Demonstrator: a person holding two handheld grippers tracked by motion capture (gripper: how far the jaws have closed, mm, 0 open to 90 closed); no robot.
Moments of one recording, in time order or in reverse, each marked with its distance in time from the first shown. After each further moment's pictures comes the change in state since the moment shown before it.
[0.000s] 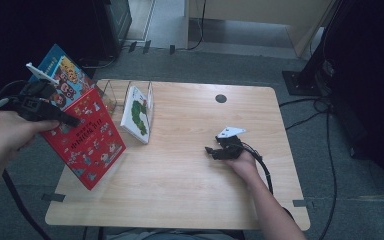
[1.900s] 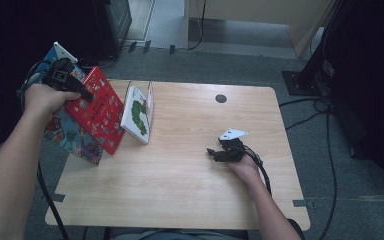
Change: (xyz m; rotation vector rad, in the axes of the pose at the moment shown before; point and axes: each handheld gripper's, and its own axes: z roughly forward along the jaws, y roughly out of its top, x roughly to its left) left arm 0.038 0.089 0.045 0.006 0.041 -0.170; right arm 0.004 -0.007 -0.007 0.000 -0.036 0.027
